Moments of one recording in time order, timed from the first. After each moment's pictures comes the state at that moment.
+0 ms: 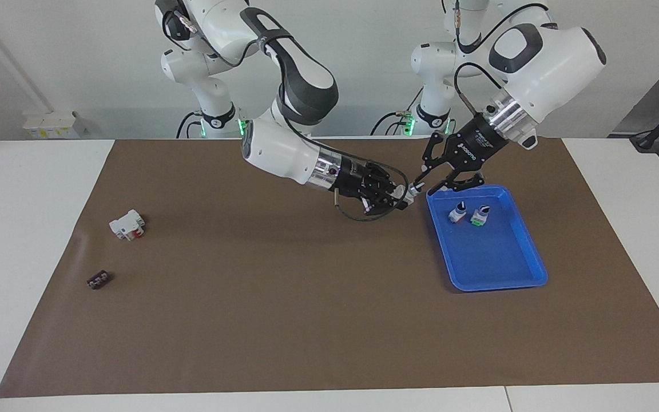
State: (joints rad) left arm -0.10 0.03 -0.13 -1.73 -0.66 1.96 -2.45; right arm 0.45 0.43 0.12 -1.53 1.20 2.33 1.44
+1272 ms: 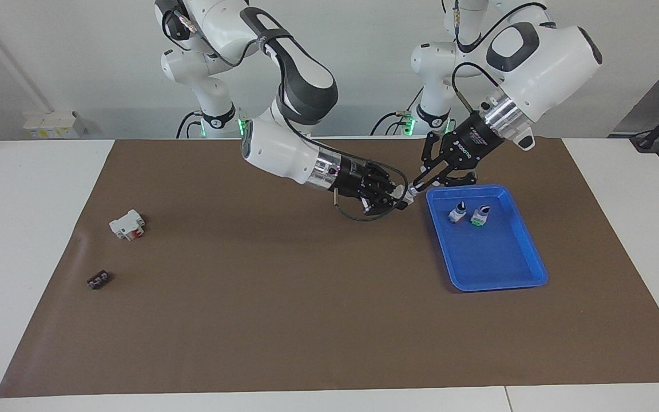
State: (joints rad) left arm -0.10 0.03 -0.14 -1.73 -0.66 1.97 -2.38; right arm 0.45 0.43 0.12 -1.53 1.20 2.33 1.44
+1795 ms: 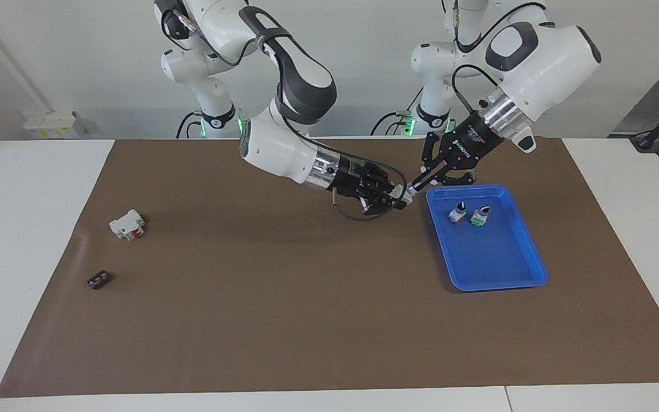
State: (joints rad) left arm -0.11 0.03 -0.13 -1.73 -0.66 1.98 -2.22; right arm 0.44 0.42 0.12 -1.53 1.20 2.33 1.43
